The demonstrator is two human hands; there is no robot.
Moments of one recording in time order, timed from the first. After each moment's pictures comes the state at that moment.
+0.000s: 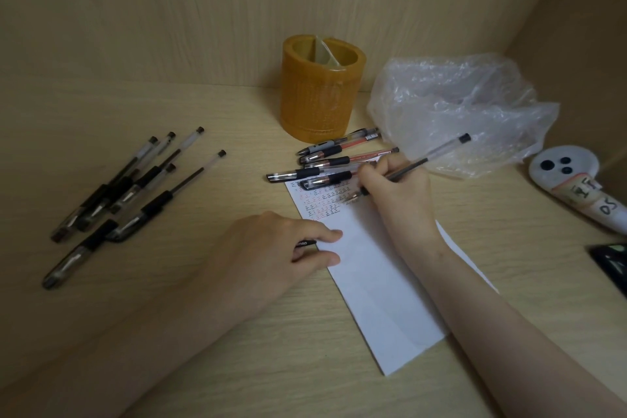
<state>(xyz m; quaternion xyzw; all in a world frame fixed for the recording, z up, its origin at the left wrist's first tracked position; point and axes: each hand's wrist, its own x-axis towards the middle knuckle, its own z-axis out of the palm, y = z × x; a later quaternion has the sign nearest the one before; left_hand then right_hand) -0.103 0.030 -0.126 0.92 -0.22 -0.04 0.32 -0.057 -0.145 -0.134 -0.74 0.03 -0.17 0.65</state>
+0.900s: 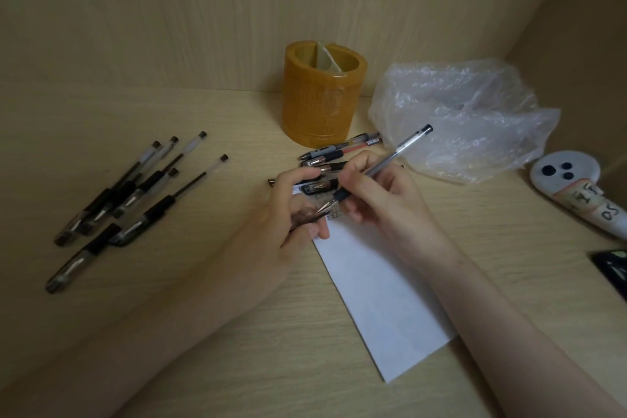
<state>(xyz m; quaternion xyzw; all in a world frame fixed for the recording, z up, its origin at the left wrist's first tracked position) -0.097 0.028 -0.124 0.83 -0.22 -0.03 0.52 -0.070 -0.138 -0.113 -0.68 -0.10 0.04 0.72</state>
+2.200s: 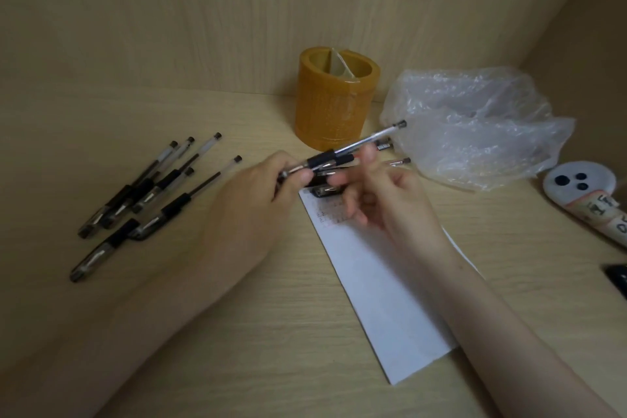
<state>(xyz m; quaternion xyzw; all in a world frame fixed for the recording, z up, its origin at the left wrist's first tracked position) -0.076 0.038 -0.111 0.91 -0.11 0.10 0.38 -0.073 -0.126 -0.107 -0.70 -0.04 0.03 0.71</state>
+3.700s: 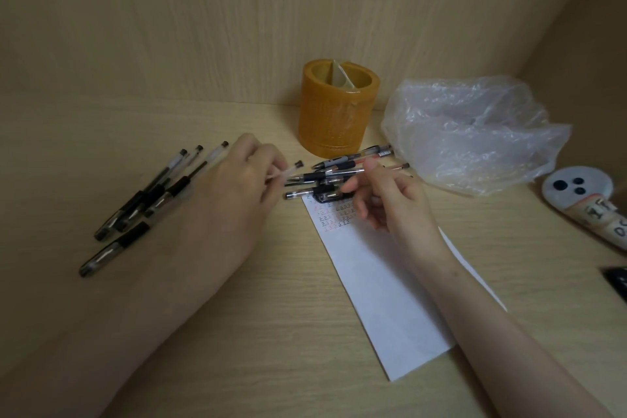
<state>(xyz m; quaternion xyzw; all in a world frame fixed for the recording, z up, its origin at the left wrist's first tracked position) -0.075 0.060 -0.102 0.92 -0.15 0.25 0.26 -0.072 -0.132 -0.112 -0.73 -0.04 -0.02 0.68</state>
